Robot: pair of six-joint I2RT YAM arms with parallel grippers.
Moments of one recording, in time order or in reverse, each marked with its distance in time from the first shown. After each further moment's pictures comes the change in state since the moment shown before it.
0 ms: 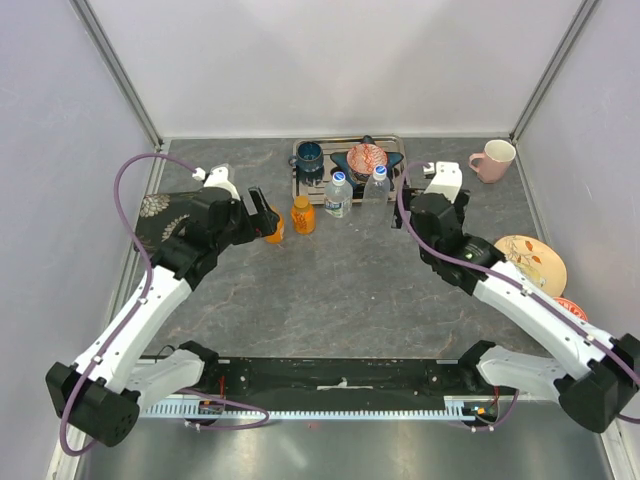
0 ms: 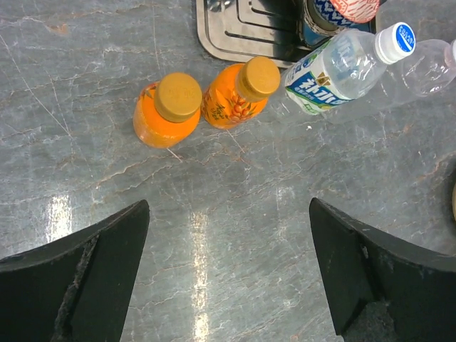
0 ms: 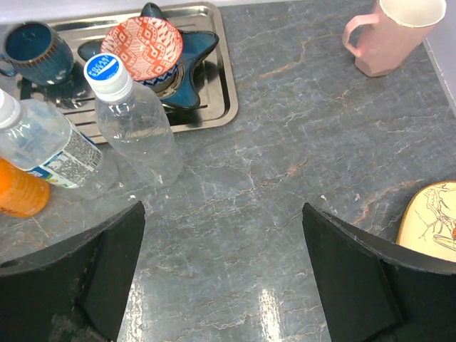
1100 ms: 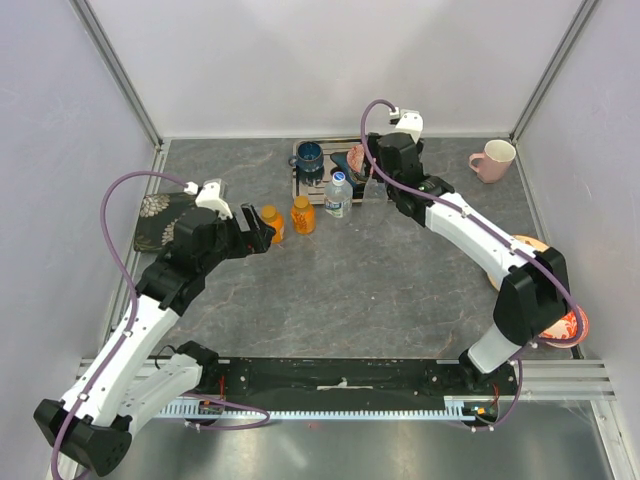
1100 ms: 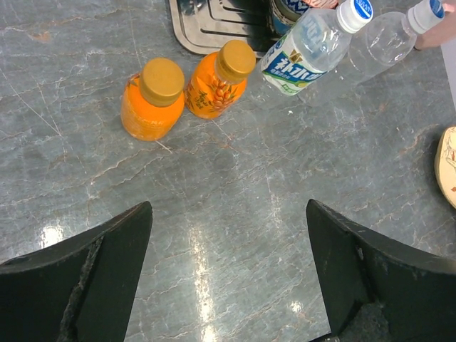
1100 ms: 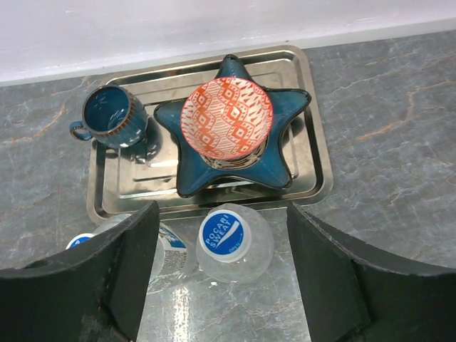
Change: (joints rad) left arm -0.002 -0.178 -0.103 0.008 0.071 0.056; right arm -0.129 0.543 0.415 0.175 -0.216 0.013
